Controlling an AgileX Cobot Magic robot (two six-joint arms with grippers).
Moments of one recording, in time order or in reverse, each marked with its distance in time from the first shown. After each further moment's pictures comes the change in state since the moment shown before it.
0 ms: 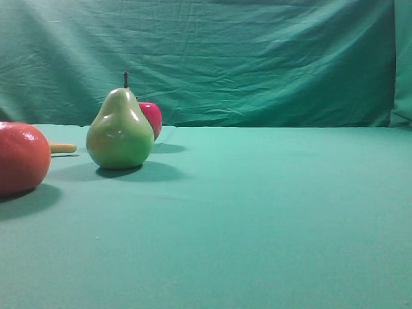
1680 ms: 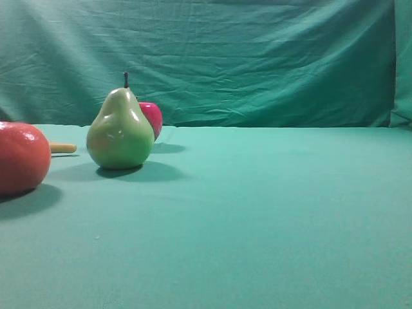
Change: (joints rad) left arm 0.000 0.000 0.000 0.000 0.000 0.000; right arm 0.015 0.222 -0.112 0.078 -0.400 0.152
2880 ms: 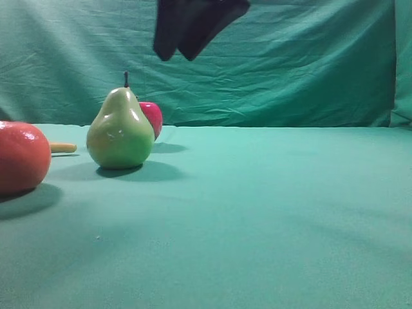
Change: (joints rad) left arm 0.000 0.000 0.000 0.000 0.000 0.000; right arm 0.606 1.305 -0.889 -0.031 0.406 -0.239
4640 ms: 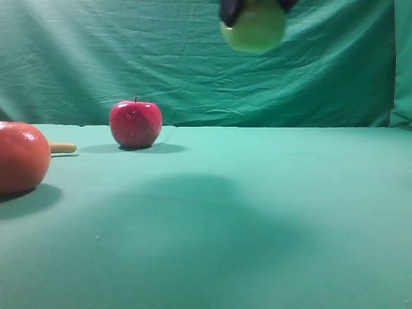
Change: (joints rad) left arm 0.000 0.000 0.000 0.000 0.000 0.000; right arm -0.004 0.355 -0.401 -0.031 0.043 0.002
